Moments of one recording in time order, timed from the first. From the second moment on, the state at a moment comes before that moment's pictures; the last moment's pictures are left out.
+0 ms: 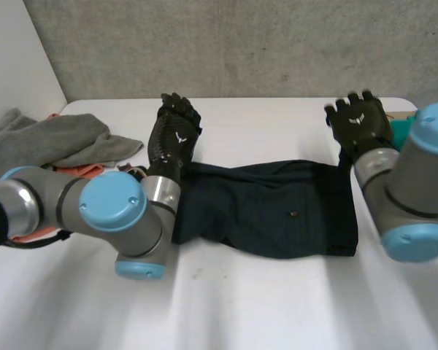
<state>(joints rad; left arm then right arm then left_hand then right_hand) 4.09 -2.26 -1.42 3.86 -1.74 4.11 1.93 -1.13 1.44 -0.22 1.62 2.59 0.19 0.20 0.21 0.20 0.04 0.23 0.21 0.21 0.20 0.04</state>
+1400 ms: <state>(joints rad) 4.18 -1.86 -1.75 3.74 -1.73 3.90 1.81 -1.28 1.73 -0.25 1.50 2.18 0.19 0.20 0.21 0.20 0.04 1.07 1.17 1.18 1.20 0.98</state>
